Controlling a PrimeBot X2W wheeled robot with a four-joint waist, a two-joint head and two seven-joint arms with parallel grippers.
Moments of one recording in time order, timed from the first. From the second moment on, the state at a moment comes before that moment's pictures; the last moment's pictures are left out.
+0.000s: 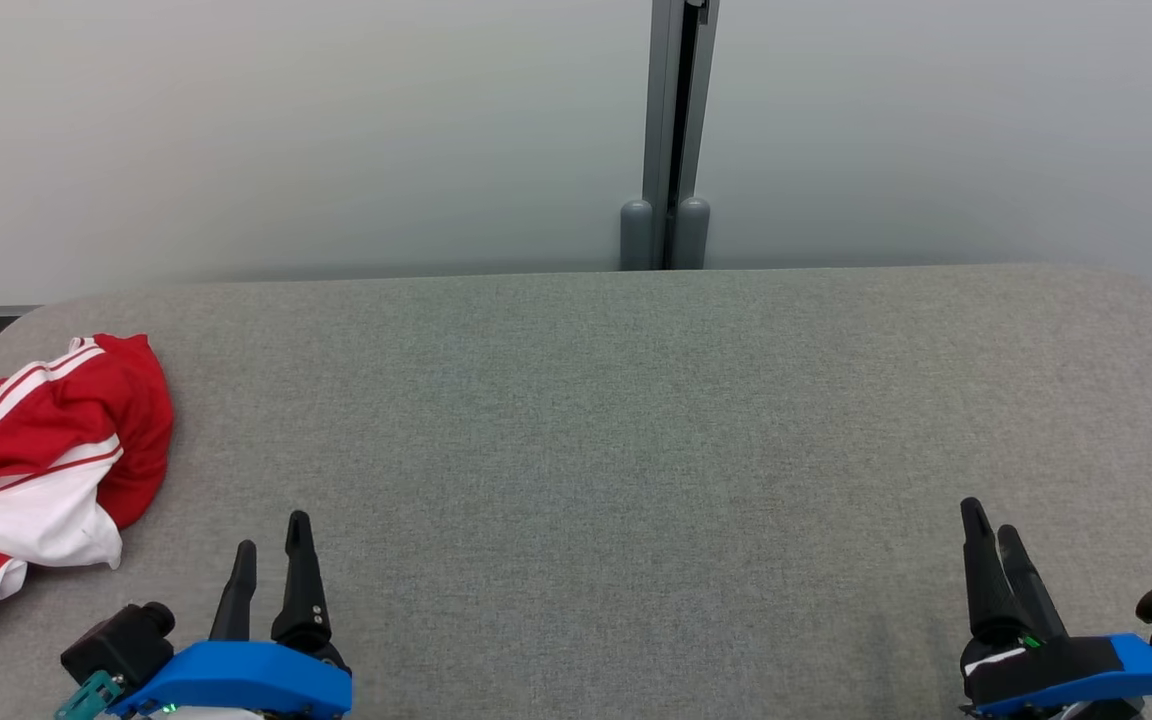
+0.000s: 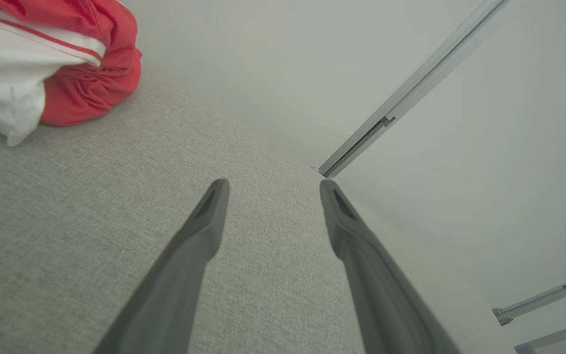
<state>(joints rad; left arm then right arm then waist) -0.01 0.06 -0.06 0.25 -0.74 -0.03 -0.10 -0.02 -0.04 -0.07 0.24 0.81 0.13 -0.10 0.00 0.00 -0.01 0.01</state>
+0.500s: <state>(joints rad) -0.01 0.07 -0.11 0.28 -0.56 -0.01 -0.14 -0.02 -0.04 -0.05 0.23 0.63 0.13 -0.14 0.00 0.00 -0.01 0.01</state>
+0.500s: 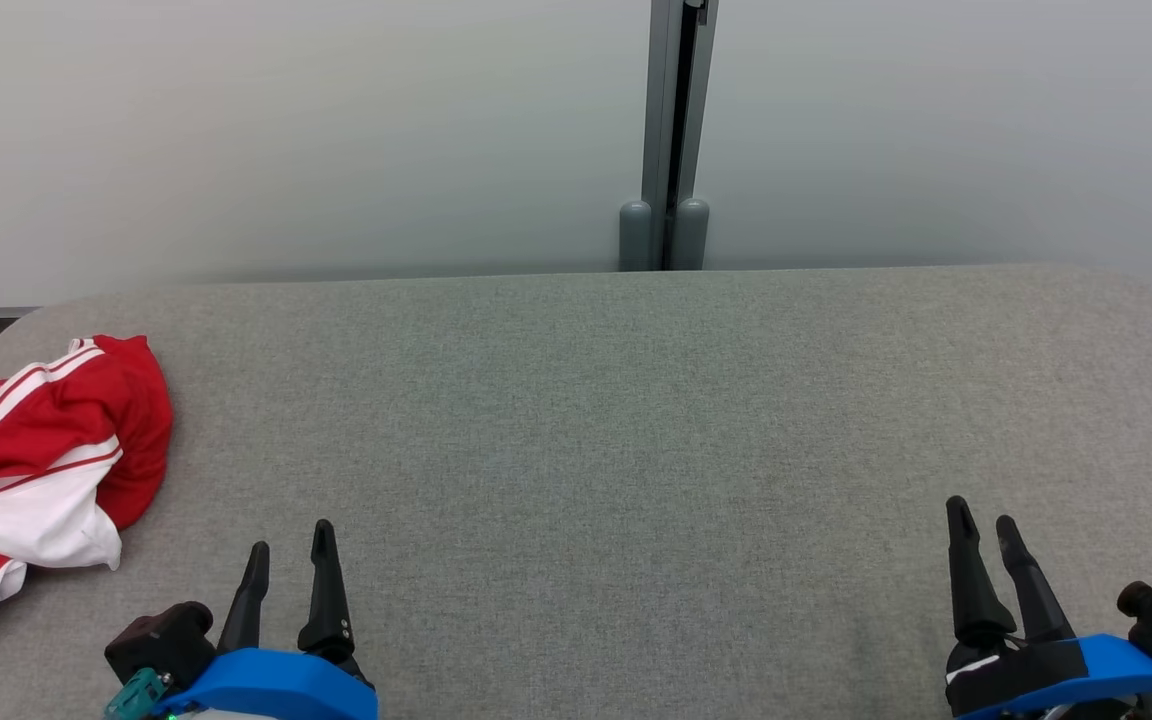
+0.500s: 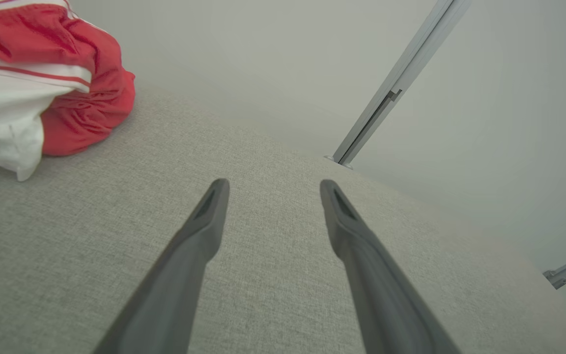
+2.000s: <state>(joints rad) 0.00 0.10 -0.17 0.30 -0.23 0.05 -0.21 0.00 -0.04 -0.05 0.22 0.22 0.13 -0.19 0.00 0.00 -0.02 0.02</state>
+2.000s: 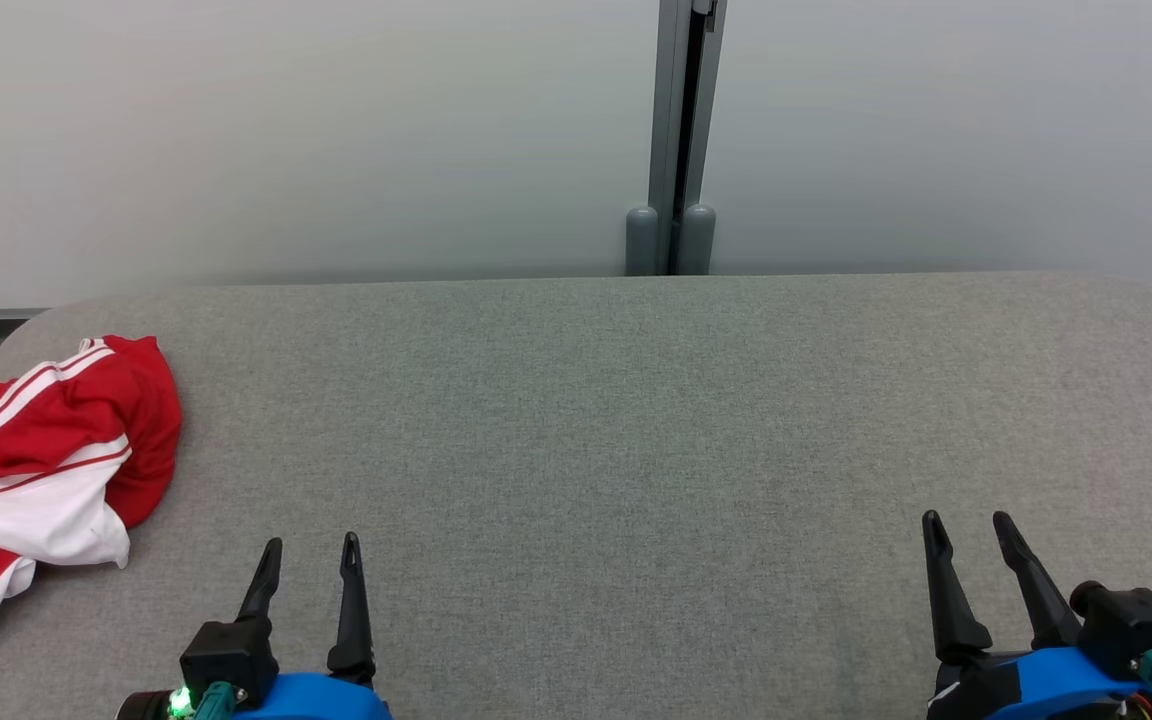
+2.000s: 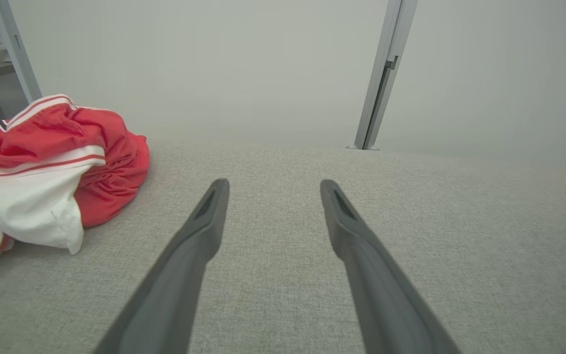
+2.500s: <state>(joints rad) 0.01 0.11 -0.18 0.30 -0.19 0.07 -0.23 0.00 -0.05 -0.05 0.22 0.16 0.13 -0.20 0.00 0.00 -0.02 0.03</state>
